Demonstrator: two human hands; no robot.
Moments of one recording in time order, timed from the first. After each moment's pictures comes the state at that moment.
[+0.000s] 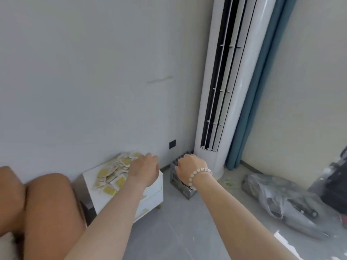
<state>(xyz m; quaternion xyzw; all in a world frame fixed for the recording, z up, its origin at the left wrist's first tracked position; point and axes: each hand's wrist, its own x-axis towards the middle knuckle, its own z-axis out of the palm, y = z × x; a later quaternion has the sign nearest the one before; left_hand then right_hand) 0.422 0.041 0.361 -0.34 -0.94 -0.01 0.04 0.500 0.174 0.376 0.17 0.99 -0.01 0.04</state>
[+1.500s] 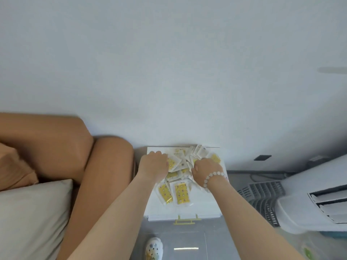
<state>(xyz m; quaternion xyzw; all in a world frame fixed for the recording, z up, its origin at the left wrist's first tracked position) 0.036 -0.099 0.221 -0.06 -0.99 -0.02 -0.13 0.034 0.069 0.235 -0.06 0.97 0.00 0.22</state>
